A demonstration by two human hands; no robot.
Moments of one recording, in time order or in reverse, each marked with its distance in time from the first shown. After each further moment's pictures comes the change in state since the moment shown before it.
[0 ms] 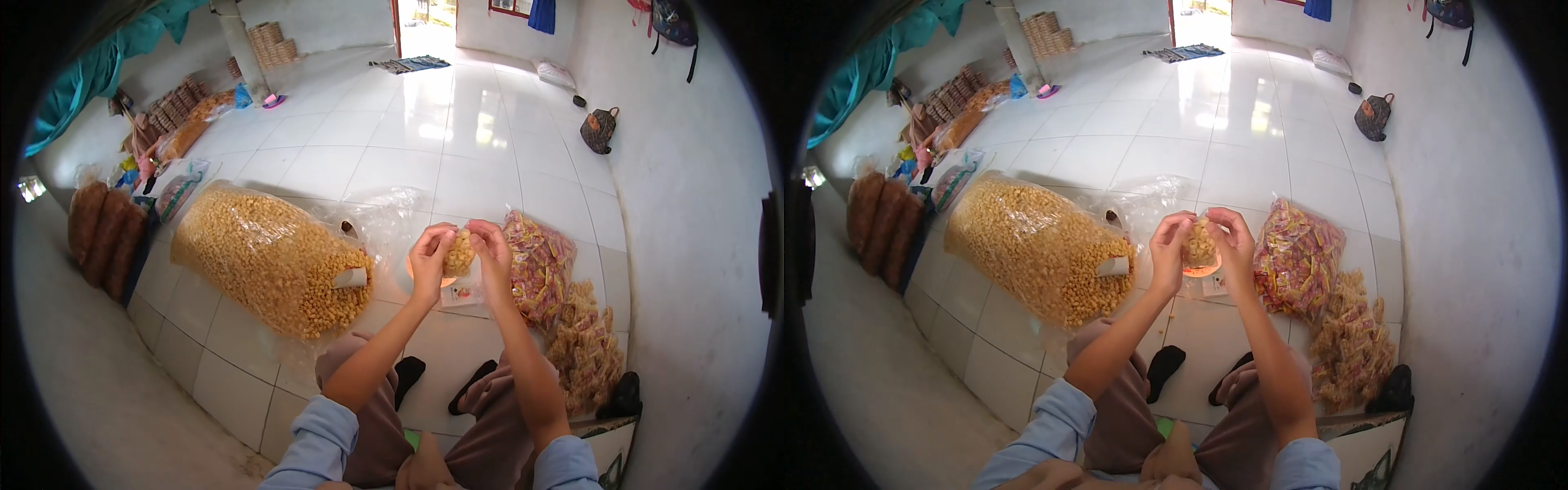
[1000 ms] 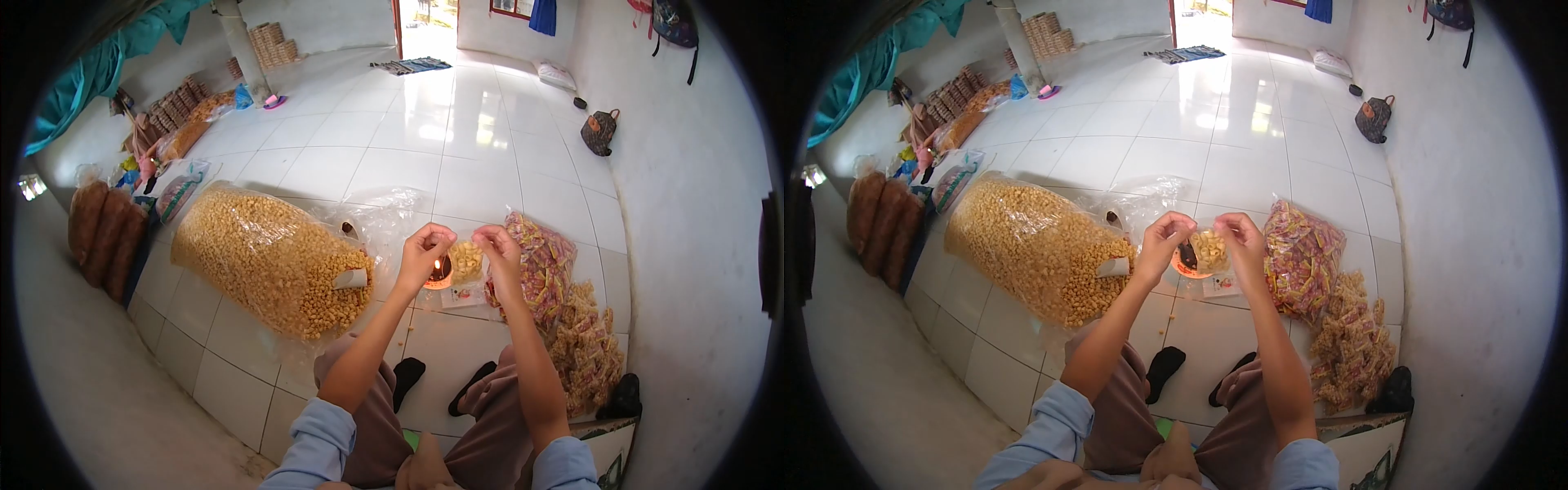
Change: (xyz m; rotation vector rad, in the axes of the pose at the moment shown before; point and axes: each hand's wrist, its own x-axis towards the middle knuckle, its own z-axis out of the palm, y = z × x) left_hand 0.017 0.015 -0.023 0.291 -0.182 -0.151; right_hand 0.010 0.007 -0.019 -0.212 -0.041 -0.007
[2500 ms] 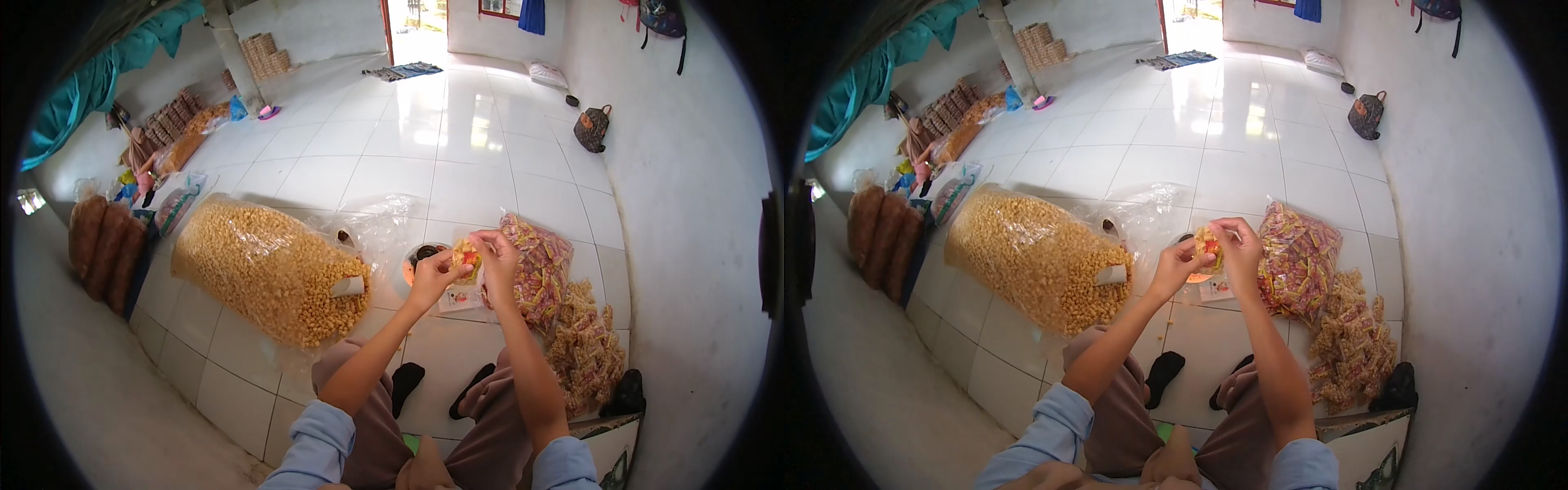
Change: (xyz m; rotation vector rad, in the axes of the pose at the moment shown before) left_hand -0.007 -0.042 0.019 0.126 -0.148 -0.026; right_hand -0.003 -0.002 -0.002 0.032 0.160 -0.110
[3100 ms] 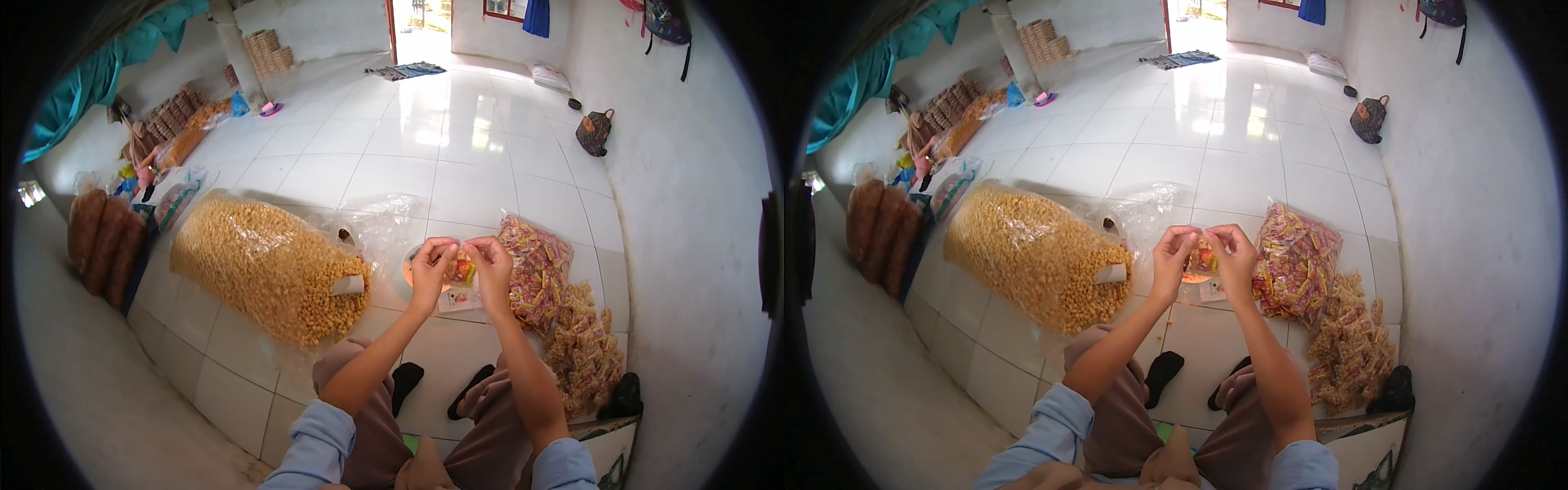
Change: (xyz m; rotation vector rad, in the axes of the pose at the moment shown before) left_hand -0.005 0.024 0.008 -0.349 0.240 0.091; right_hand -0.010 0.005 0.008 -0.136 -0.038 -0.006
